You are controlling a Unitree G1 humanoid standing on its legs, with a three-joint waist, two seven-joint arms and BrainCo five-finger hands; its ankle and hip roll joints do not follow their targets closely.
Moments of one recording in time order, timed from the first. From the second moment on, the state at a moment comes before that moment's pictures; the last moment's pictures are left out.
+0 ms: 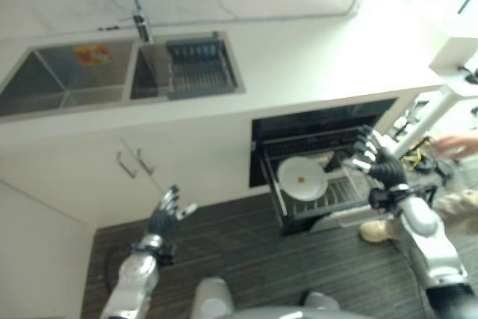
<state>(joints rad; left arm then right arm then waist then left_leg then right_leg) 0.19 0.39 -0.05 0.32 -0.33 -0.18 0.00 0.01 -0.48 -0.01 -0.07 0.28 -0.04 0.04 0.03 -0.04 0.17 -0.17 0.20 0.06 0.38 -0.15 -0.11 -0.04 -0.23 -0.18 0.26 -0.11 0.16</state>
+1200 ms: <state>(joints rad) 0.14 0.37 -0.05 0.49 -0.33 -0.23 0.02 -0.01 -0.35 0.06 -0.10 0.40 -0.14 0.14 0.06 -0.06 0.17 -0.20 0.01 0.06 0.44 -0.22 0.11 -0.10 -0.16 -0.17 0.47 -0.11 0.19</state>
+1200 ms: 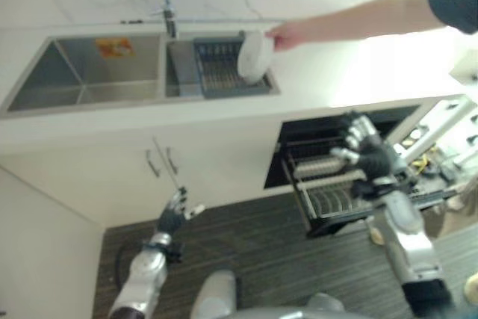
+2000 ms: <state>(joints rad) 0.18 0.29 -0.10 0.55 -0.32 -0.24 0.06 -0.12 -0.52 0.03 -0.06 0.41 -0.10 0.22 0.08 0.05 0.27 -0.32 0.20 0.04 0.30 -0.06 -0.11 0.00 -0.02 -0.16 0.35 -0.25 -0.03</state>
